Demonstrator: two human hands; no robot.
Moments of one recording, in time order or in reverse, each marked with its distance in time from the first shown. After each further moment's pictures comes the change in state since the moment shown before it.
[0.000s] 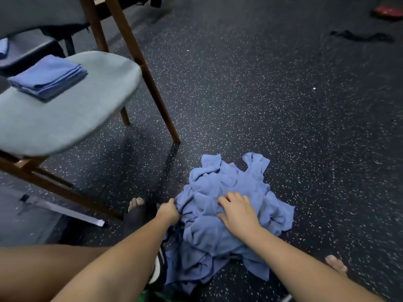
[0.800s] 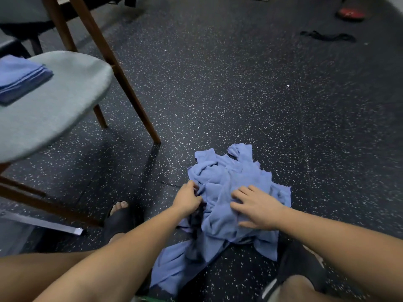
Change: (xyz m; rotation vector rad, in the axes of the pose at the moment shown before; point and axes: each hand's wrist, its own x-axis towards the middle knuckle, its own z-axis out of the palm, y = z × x) left_hand -0.046 0.130 0.007 -0.224 0.116 0.393; right_hand -0.047 0.115 -0.054 -0.354 -0.031 -0.505
